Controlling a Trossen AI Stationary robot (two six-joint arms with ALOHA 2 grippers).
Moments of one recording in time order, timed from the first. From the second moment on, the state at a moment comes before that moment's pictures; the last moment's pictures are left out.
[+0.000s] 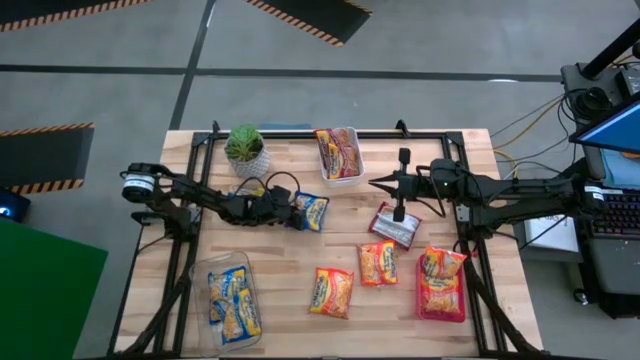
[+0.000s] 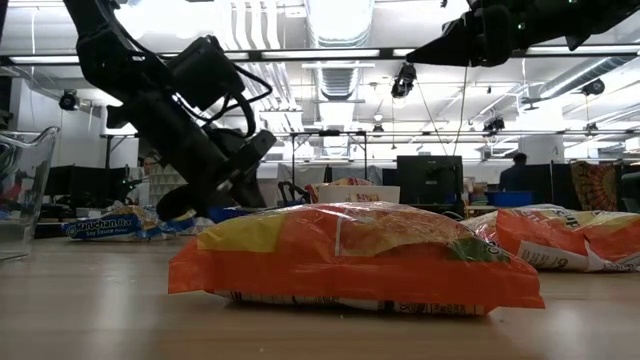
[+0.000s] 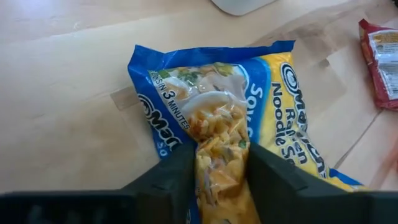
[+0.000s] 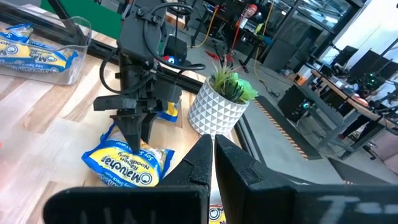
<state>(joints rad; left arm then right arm) 0.03 1.63 0.58 0.26 -0.36 -0.97 -0.17 0.93 0.57 0.21 0.00 -0.47</state>
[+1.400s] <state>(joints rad) -0.37 1.57 1.53 -0.98 -0.35 -0.30 -0.17 0.93 0.57 0.22 0.00 -0.56</state>
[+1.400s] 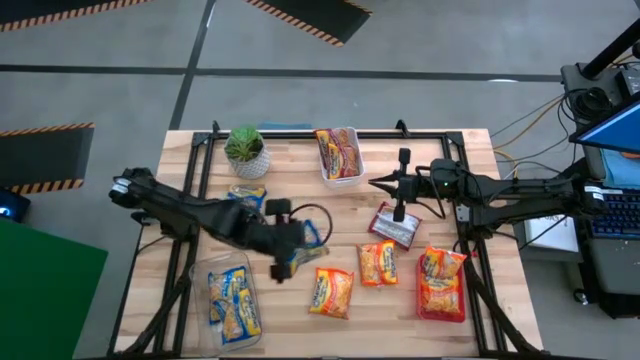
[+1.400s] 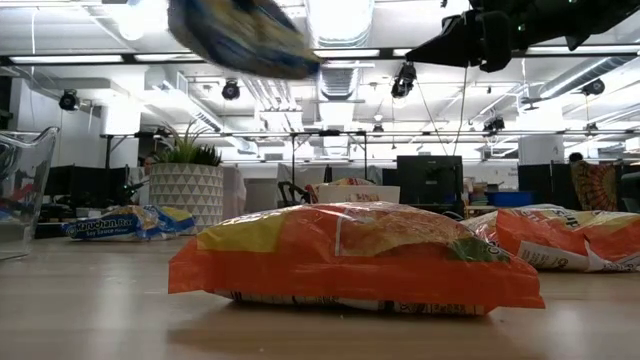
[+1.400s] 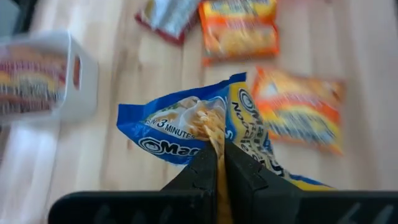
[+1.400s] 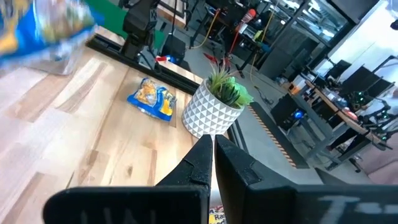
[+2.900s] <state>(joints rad) -0.72 1.59 1.31 -1.40 -0.06 -0.99 -0.17 0.93 0.58 0.27 0.00 -0.62</state>
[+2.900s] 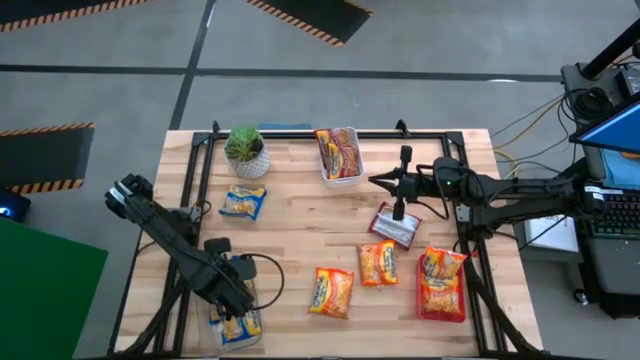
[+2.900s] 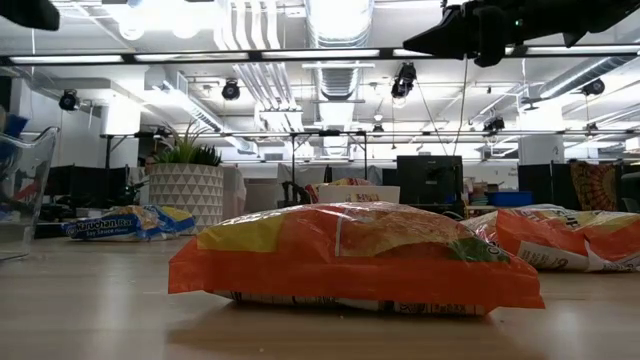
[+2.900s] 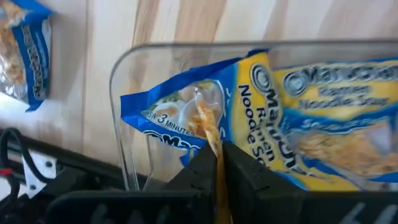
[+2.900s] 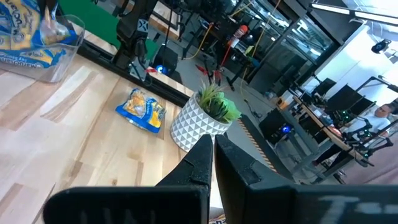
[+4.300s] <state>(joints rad) -0.76 1.71 1.39 -1.43 -0.20 -0.89 -0.17 0.93 0.58 0.26 0.00 -0.54</state>
